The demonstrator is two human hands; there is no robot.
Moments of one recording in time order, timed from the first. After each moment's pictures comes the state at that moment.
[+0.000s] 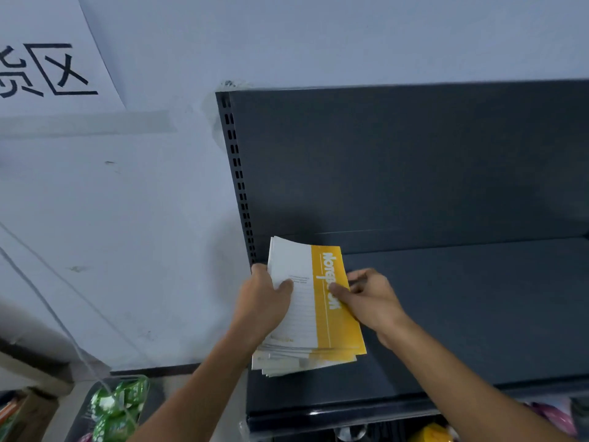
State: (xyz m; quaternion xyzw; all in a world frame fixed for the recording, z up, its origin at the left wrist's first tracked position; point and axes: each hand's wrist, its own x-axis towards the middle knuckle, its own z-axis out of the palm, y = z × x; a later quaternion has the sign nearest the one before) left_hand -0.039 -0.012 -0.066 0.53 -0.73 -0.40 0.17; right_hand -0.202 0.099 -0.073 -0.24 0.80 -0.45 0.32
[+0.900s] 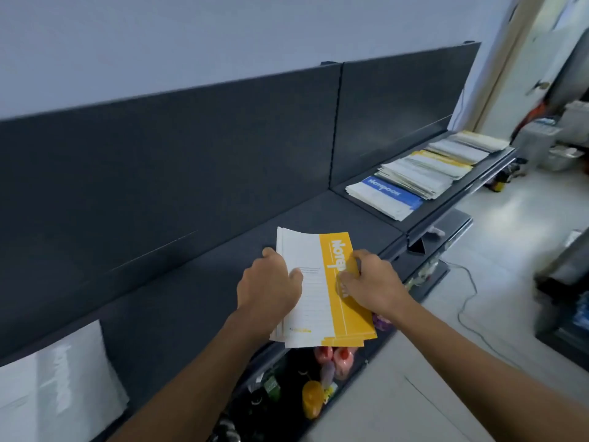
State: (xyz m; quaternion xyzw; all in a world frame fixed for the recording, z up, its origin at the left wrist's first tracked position) left_hand -0.329 0.258 -0.040 0.25 -0.94 -0.20 0.09; right_hand -0.402 0.432 -0.035 -0.13 0.93 -0.32 0.09
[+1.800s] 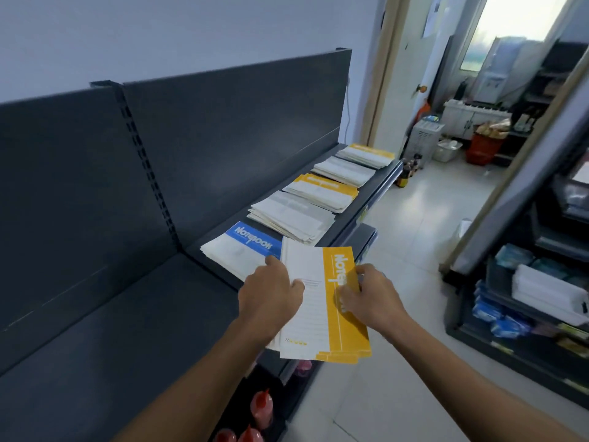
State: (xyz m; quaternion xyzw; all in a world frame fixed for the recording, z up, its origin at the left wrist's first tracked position) left_hand -0.675 0.485 -0.049 0.11 -0.97 -0.21 0.02; right_hand -0.685 0.663 -0.049 0.08 0.93 -0.35 0.07
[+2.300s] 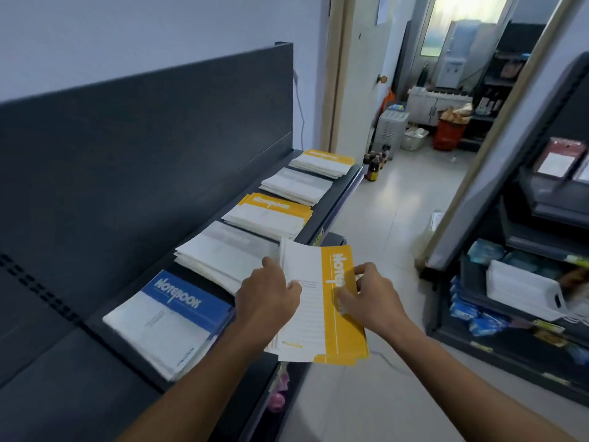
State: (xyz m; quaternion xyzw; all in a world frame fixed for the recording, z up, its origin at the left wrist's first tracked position) left_hand -0.833 0.592 -0.054 0.06 -0.98 -0.21 0.01; right_hand -0.823 0.775 -0.053 0.14 0.93 -0.35 0.06
